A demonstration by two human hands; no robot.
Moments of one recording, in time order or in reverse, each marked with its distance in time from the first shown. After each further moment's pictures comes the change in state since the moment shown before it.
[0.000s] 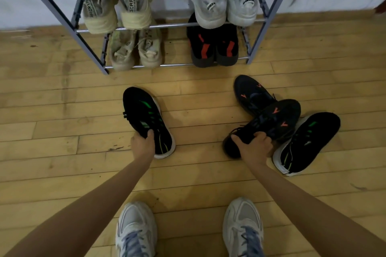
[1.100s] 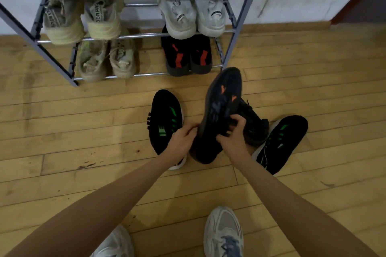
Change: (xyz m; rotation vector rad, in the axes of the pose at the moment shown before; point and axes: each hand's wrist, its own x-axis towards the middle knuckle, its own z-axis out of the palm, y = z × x) left_hand -0.074 0.078 0.092 0.018 -0.696 0.459; right_hand 0.013 -0.026 -0.036 0.551 -0.219 -0.156
